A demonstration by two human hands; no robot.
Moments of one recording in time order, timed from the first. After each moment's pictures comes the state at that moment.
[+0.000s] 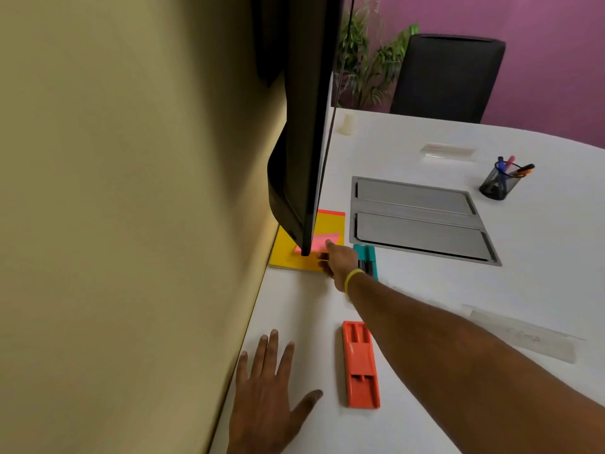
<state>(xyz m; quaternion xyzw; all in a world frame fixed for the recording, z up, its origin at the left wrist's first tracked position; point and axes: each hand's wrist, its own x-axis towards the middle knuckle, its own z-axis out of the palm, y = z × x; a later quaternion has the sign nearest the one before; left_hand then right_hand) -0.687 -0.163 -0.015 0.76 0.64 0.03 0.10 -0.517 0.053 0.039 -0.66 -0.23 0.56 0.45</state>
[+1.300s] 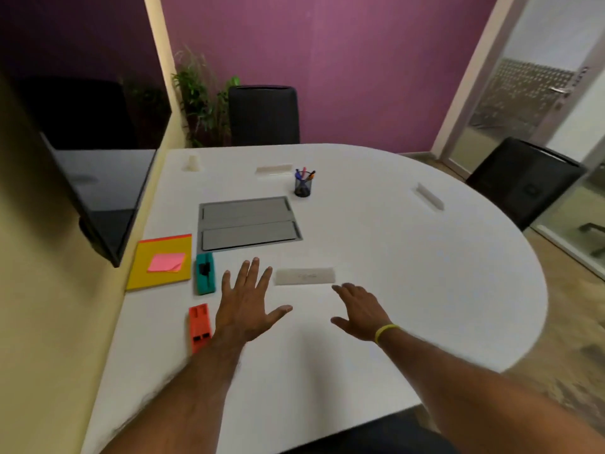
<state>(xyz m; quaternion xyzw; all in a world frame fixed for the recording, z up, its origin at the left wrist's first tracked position) -0.442 -0.238 0.198 0.89 0.46 0.03 0.02 -0.192 -0.348 0.166 -0.77 -0.63 0.09 0.02</state>
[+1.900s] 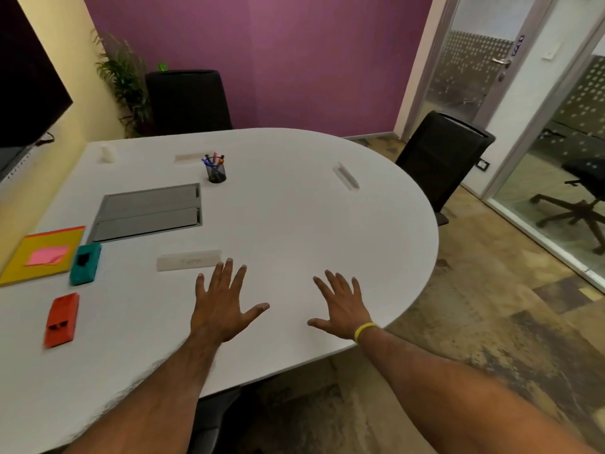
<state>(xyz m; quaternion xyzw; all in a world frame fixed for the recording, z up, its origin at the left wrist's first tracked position) -0.164 -0.438 0.179 0.88 0.47 0.03 0.02 0.088 -0.563 0.151 -0.79 -0.61 0.09 -0.03</state>
